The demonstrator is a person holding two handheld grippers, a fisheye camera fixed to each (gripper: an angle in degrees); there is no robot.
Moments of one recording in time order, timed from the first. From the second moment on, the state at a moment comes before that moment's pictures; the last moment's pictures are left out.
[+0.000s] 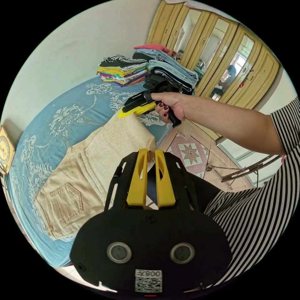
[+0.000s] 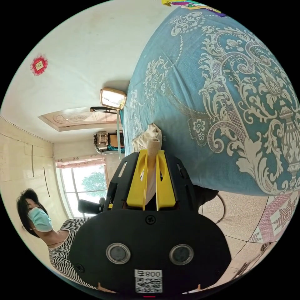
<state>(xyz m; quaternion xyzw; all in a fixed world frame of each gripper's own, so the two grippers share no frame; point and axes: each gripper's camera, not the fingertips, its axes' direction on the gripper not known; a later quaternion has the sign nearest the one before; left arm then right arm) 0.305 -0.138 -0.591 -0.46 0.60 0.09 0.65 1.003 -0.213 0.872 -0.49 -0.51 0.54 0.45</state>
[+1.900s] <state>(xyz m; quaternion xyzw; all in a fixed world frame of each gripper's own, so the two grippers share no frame) -0.502 -0.291 -0.245 -0.47 0.44 -0.48 0.60 0.497 -0.306 0.994 -0.53 -0.54 0.41 0.50</state>
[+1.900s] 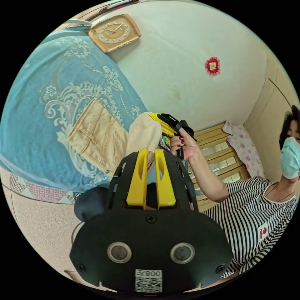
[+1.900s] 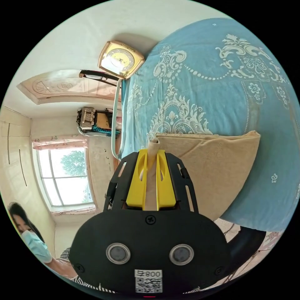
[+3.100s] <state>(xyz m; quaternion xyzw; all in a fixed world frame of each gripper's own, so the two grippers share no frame) -0.587 -0.306 -0.231 -0.51 0.29 -0.53 0.61 0.281 -0.215 1.090 -0.59 -0.57 0.28 0.51</state>
